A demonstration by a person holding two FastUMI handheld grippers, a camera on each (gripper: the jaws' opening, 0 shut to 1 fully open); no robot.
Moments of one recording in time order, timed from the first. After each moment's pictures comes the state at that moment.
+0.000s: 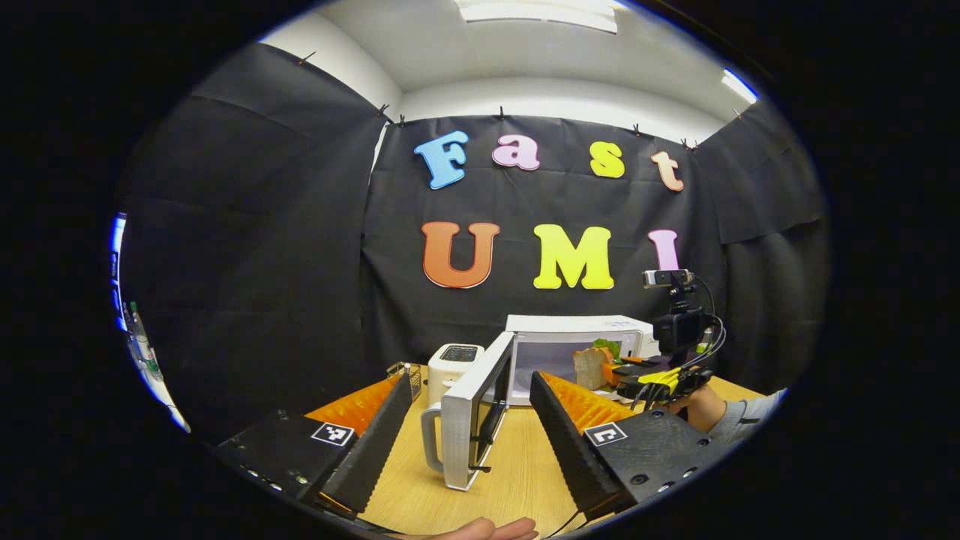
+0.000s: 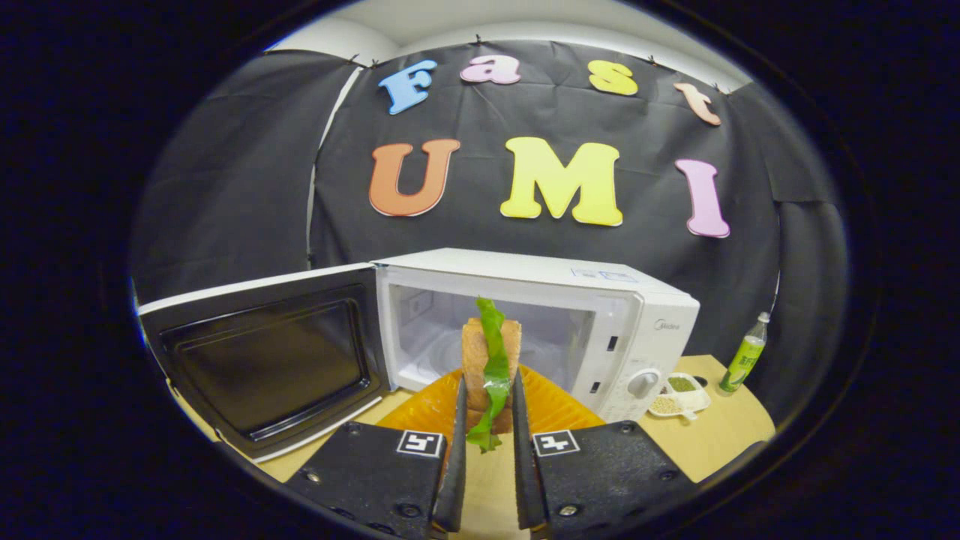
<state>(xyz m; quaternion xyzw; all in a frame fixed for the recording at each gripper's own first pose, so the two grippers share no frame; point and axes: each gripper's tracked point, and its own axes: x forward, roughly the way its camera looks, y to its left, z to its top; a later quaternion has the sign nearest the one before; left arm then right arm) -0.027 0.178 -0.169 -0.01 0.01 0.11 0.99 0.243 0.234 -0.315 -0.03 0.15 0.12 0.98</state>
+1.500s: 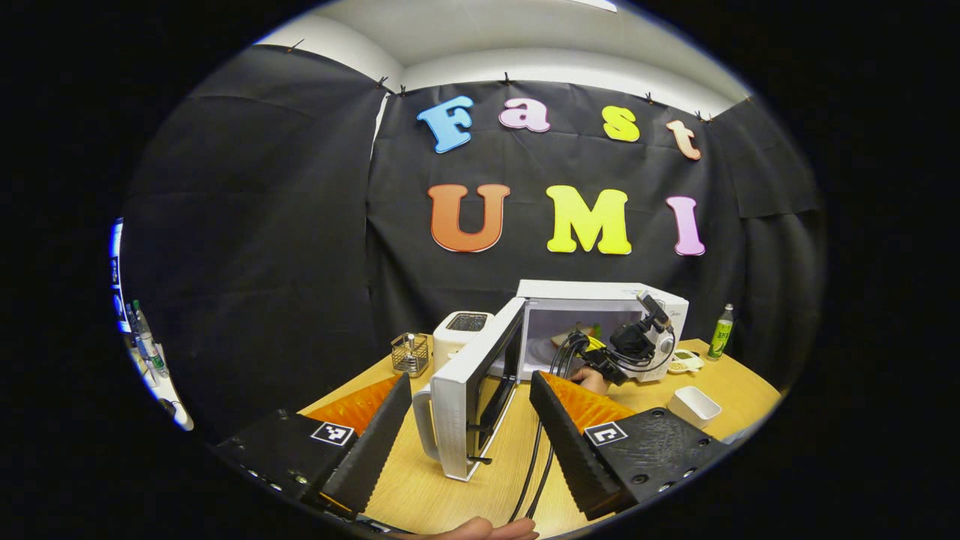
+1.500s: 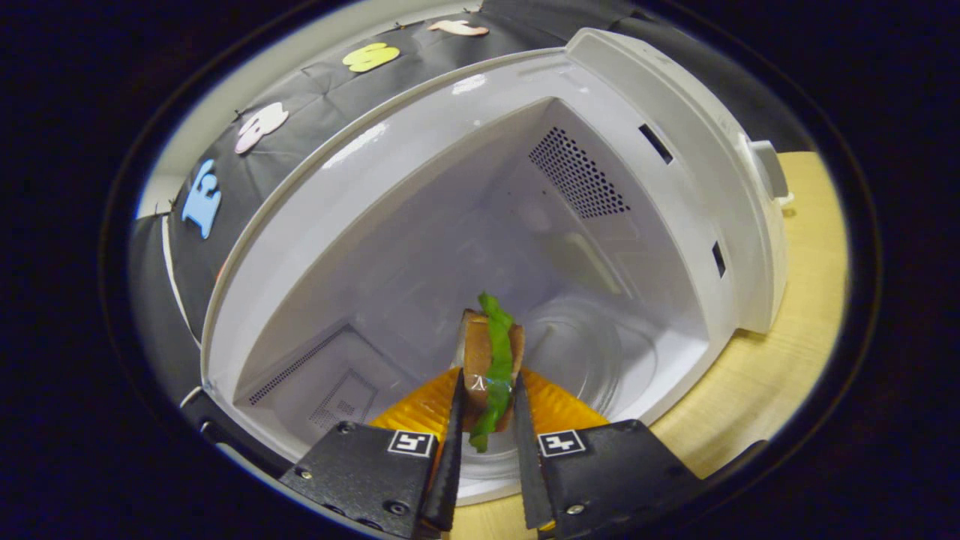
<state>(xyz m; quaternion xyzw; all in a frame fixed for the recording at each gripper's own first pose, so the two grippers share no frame) 0.005 0.178 -0.205 -0.02 0.08 0.14 0.99 0.421 0.258 -0.428 0.33 0.14 -0.07 0.93</state>
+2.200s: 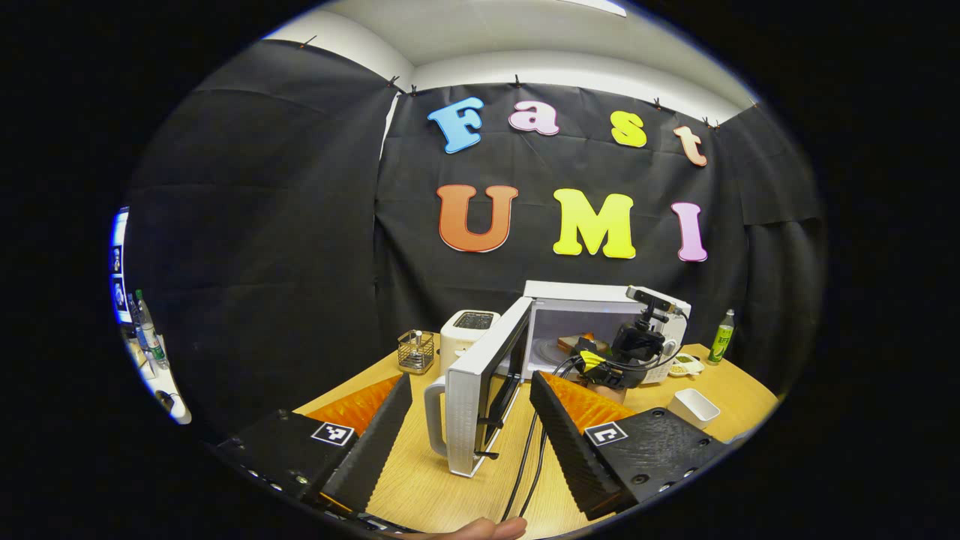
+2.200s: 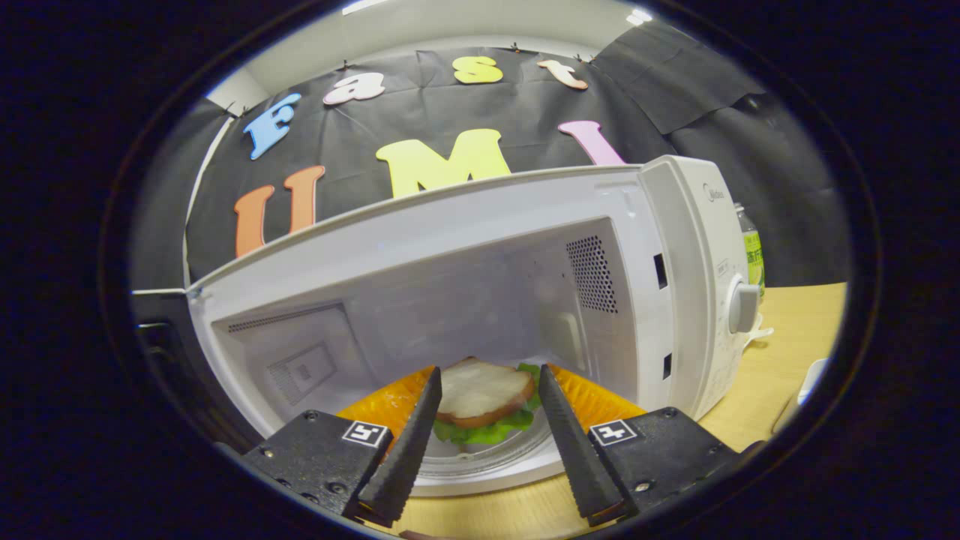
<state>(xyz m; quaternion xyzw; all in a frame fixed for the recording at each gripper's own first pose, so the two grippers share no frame) -0.010 0.189 -0.208 -0.04 0.08 0.14 0.99 0.387 0.239 -0.393 0.14 0.05 -0.06 0.99</state>
